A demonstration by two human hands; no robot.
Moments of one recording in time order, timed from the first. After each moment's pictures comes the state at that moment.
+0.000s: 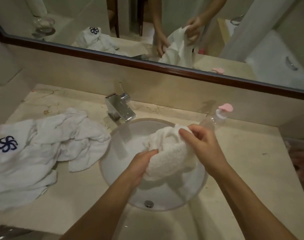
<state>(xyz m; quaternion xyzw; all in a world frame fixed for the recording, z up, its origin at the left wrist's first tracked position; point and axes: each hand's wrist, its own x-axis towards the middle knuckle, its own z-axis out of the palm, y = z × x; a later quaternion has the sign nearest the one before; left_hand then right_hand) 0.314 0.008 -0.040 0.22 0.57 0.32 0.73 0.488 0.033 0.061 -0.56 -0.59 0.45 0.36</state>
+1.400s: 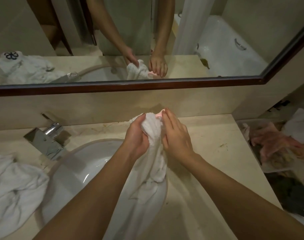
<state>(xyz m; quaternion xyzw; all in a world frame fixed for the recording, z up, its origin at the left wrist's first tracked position) 0.497 0.156 0.015 0.10 0.38 0.42 0.82 0.640 0.128 -0.033 -0.66 -0.73 0.05 0.19</state>
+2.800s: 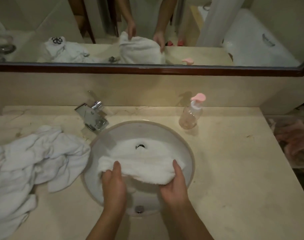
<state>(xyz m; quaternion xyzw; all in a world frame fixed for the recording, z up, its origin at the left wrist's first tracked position) 0.344 -0.030 -0.014 0.16 0.71 0.47 0.49 0.482 -0.028 -0.072 -0.44 0.08 0.67 0.59</state>
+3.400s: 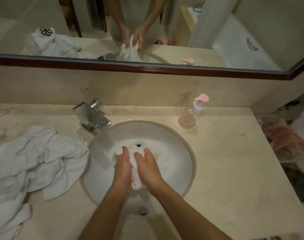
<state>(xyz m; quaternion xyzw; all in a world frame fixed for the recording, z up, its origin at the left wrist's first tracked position) 0.326 0.021 -0.037 0.13 0.66 0.36 0.65 0.402 0.013 -0.025 -0.68 -0.38 0.56 0.28</state>
